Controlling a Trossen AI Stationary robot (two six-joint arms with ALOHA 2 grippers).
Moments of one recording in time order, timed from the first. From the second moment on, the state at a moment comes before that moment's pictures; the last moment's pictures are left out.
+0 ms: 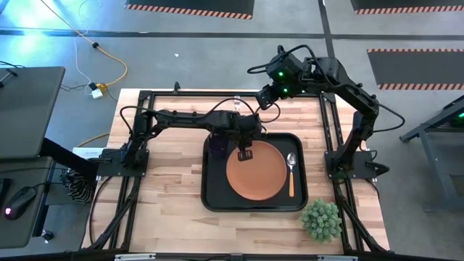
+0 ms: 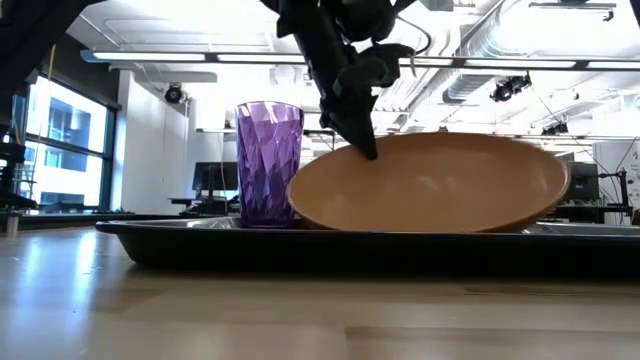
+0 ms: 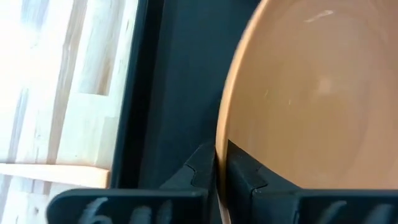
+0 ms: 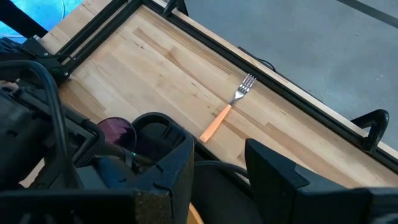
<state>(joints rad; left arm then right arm) 0.12 2.09 1.80 -0.78 -0.03 0.01 -0.26 1.76 2.35 -1.50 0.23 0.54</state>
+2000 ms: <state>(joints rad) 0.15 1.89 1.80 -0.84 -0.07 -0.06 -0.33 1.65 2.36 -1.34 0.24 0.33</state>
